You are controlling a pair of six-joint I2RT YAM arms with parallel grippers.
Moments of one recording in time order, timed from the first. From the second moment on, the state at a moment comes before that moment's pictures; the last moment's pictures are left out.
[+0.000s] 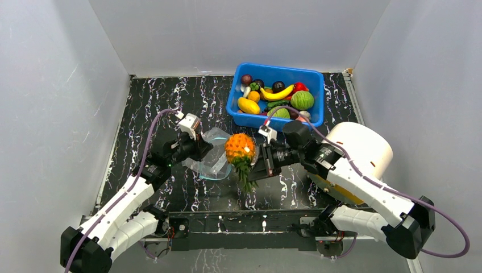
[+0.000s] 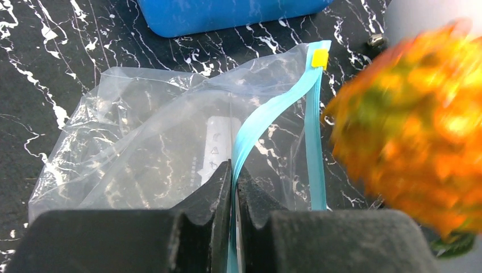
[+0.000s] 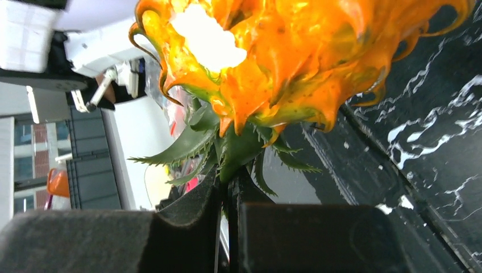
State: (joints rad) left arm -0.48 0.85 0.61 -0.16 0.28 -0.23; right arm 0.71 1.04 0.91 -0.47 -0.77 0.74
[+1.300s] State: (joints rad) left arm -0.49 0.76 0.54 -0.09 0.58 -0.18; right arm 0.96 1.29 0.91 -0.29 -0.44 0.94
